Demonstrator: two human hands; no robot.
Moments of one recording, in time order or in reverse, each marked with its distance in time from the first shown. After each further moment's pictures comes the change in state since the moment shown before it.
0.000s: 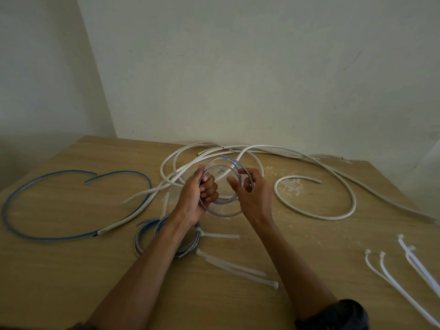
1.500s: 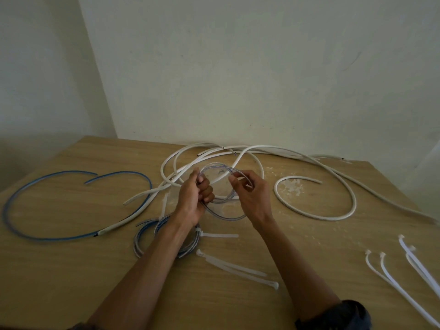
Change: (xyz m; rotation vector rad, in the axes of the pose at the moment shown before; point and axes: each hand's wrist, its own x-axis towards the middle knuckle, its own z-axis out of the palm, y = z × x) left_hand 0.002 -0.001 -0.001 -0.019 0.193 0.016; right_hand 0.000 -0.007 -0.003 0.194 -0.129 0.033
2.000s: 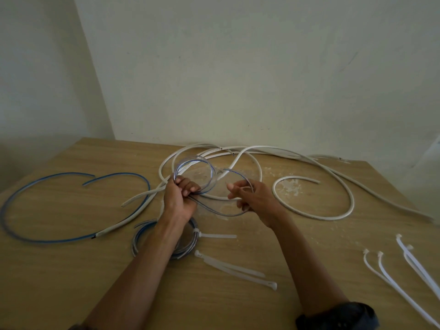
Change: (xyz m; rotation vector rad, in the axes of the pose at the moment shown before) left_hand 0.011 0.011 -0.016 -0.500 0.127 -0.019; right_hand 0.009 -0.003 -0.029 0.040 -0.316 0.390
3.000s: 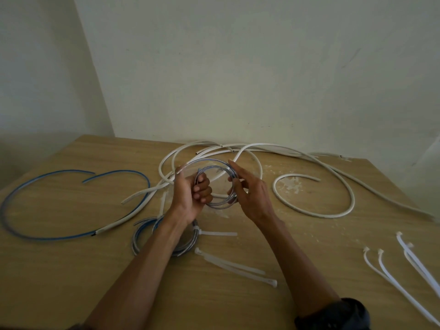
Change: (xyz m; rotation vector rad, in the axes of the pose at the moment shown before) left_hand -0.015 -0.008 0.004 0.469 -0.262 -0.096; right_hand 0.002 0.008 0.017 -0.358 0.206 -0.587
